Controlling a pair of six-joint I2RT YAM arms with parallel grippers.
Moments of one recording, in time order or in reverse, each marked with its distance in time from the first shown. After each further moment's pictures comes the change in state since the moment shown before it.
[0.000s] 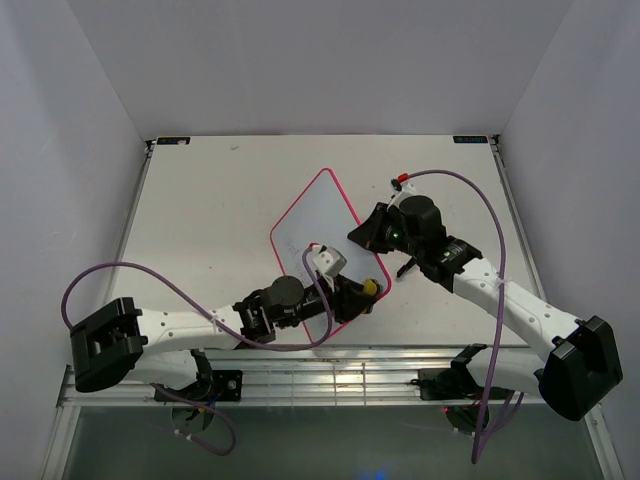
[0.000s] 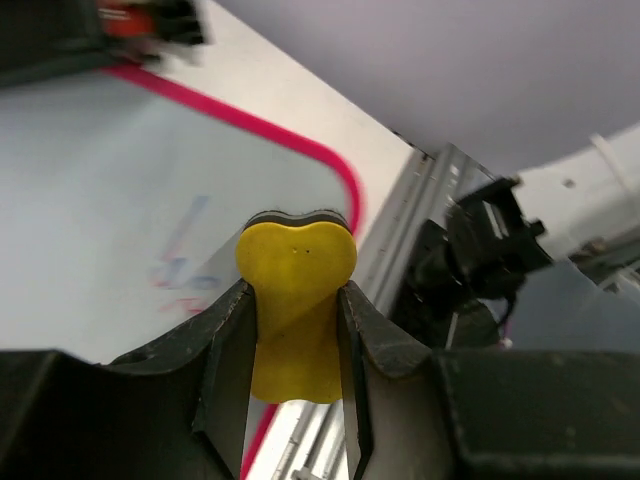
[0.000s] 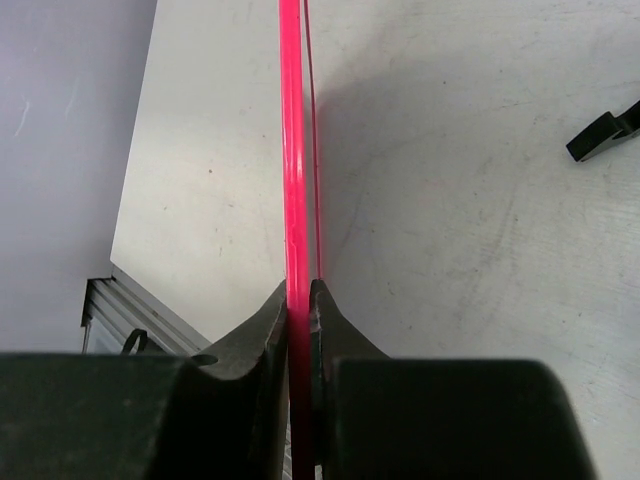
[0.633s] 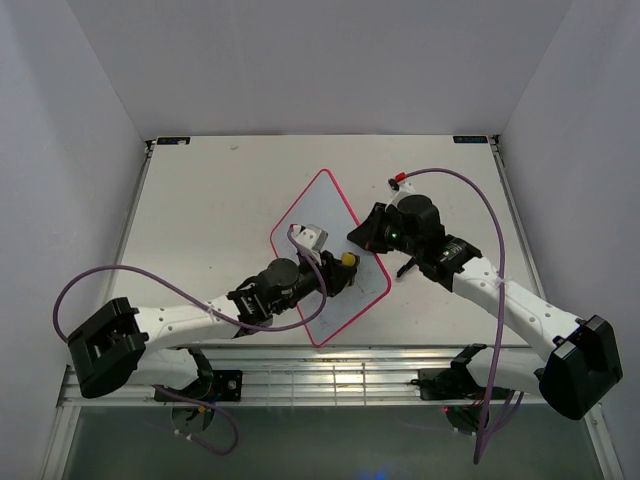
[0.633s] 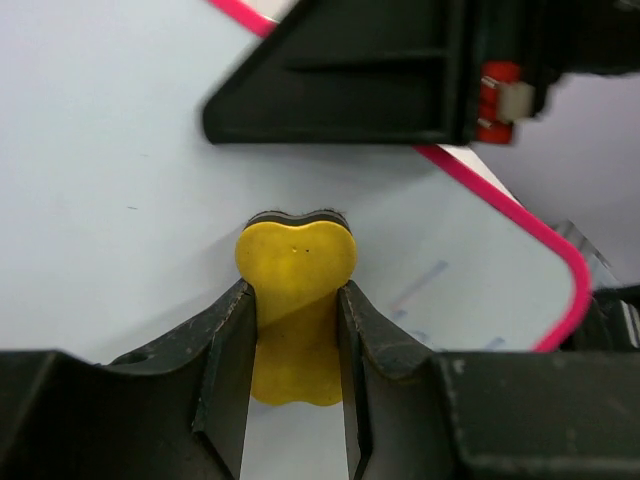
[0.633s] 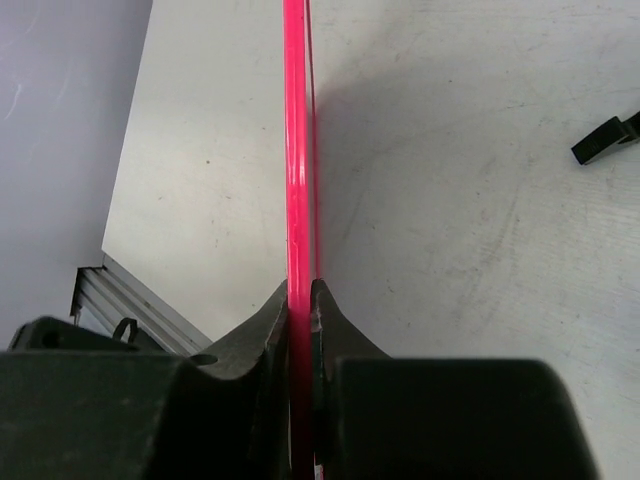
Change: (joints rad) left arm 0.074 -0.011 0.011 -0.073 -0.147 -0.014; right arm 0.022 0.007 0.024 -0.019 -0.010 -0.037
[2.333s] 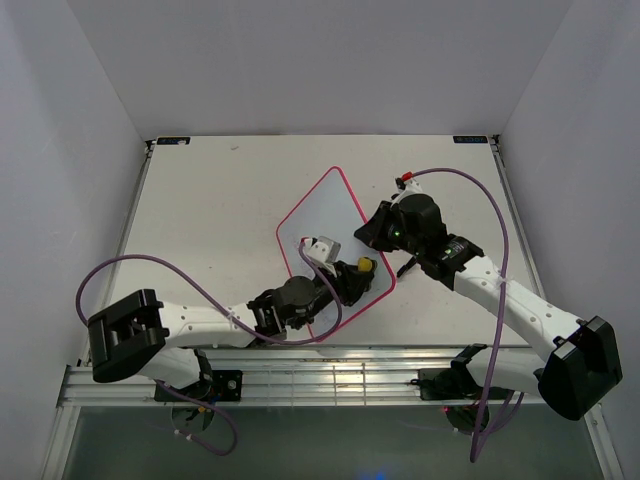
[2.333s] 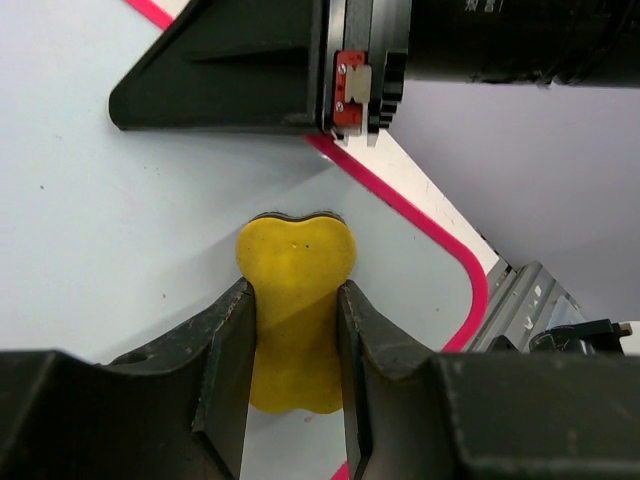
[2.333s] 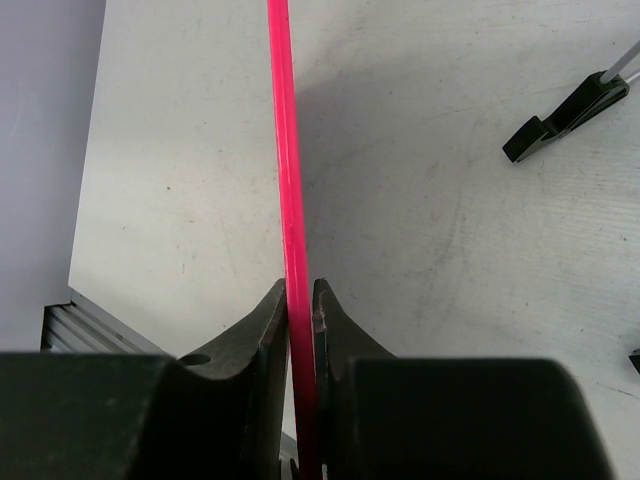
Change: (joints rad) left arm -0.129 0.140 0.030 0.164 -0.183 -0.043; right arm -0.024 0.000 0.007 -0.056 0.095 0.005
